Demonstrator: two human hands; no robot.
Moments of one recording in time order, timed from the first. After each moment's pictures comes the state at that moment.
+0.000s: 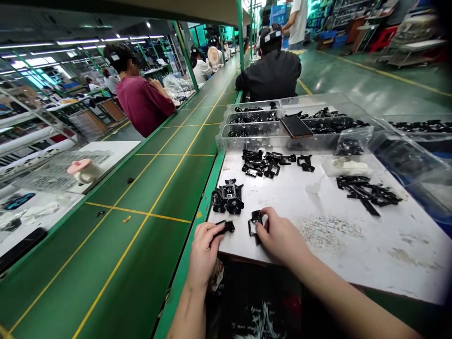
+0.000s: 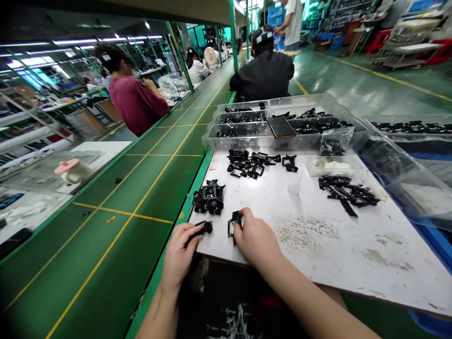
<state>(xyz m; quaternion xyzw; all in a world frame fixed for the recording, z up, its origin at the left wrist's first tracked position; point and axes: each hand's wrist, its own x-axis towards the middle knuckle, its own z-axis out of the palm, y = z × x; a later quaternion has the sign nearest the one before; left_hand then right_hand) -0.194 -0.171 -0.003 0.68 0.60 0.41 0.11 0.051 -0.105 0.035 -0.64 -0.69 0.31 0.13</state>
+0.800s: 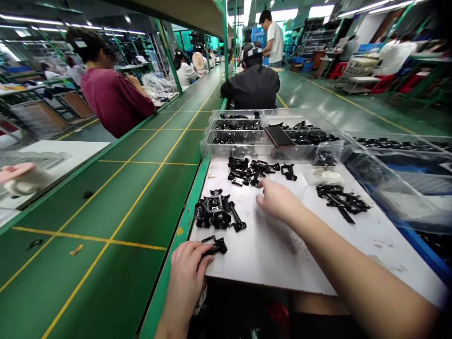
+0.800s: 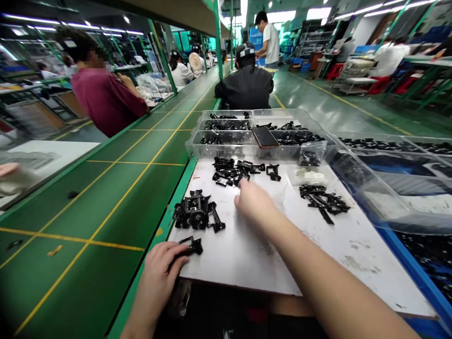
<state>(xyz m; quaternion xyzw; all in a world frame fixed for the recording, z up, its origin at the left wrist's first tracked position) -0.204 -0.161 -0.020 0.74 0.59 0.32 0.03 0.071 0.008 0.080 -0.69 -0.70 0.19 0.06</state>
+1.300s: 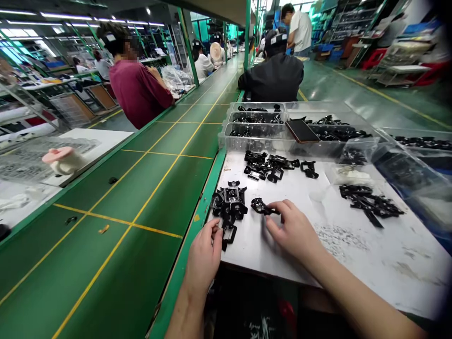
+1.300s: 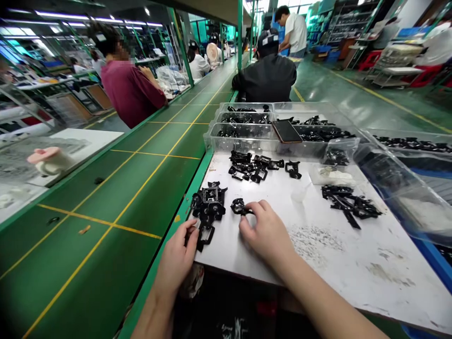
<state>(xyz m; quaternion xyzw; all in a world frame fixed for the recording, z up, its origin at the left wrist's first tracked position) -0.188 -0.154 -0.003 0.65 0.66 0.35 0.15 0.064 -0.072 0.038 -0.61 -0.73 0.21 0.22</state>
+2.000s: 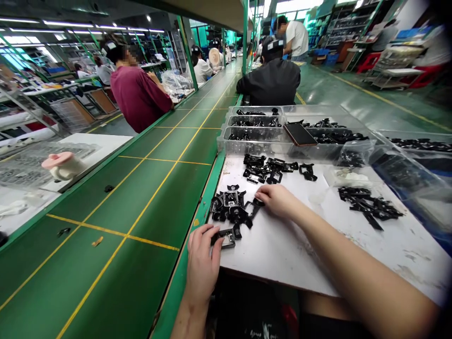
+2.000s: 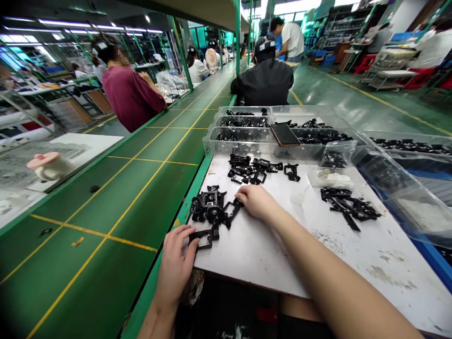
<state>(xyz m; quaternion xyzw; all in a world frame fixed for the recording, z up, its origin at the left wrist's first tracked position) -0.188 -0.161 -0.007 0.67 0.64 0.38 0.04 0.059 0.024 0.046 -0.56 -0.77 0.27 0.12</state>
